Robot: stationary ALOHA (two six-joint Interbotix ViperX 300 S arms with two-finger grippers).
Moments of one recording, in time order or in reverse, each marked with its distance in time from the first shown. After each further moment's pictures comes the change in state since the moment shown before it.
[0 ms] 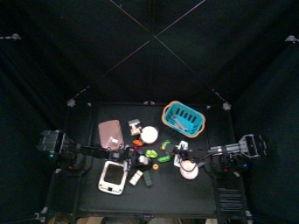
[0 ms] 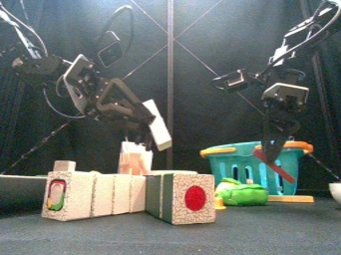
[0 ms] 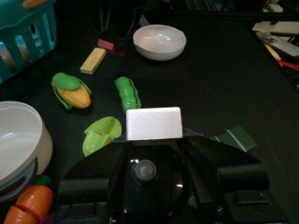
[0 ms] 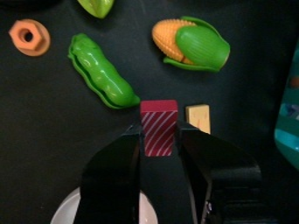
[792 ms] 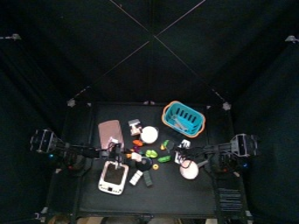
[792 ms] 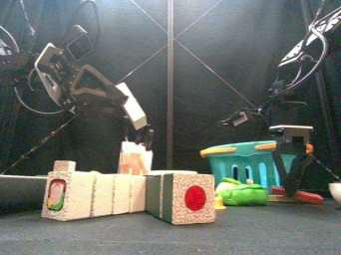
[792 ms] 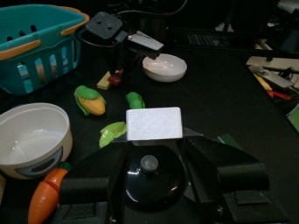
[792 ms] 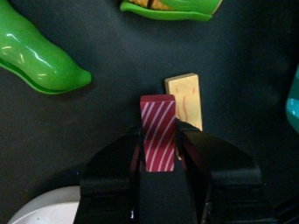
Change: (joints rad) left arm 0.002 -0.160 0.167 -0.067 -0.144 0.000; right arm -0.092 0.132 0.041 0.028 -0.003 -0.008
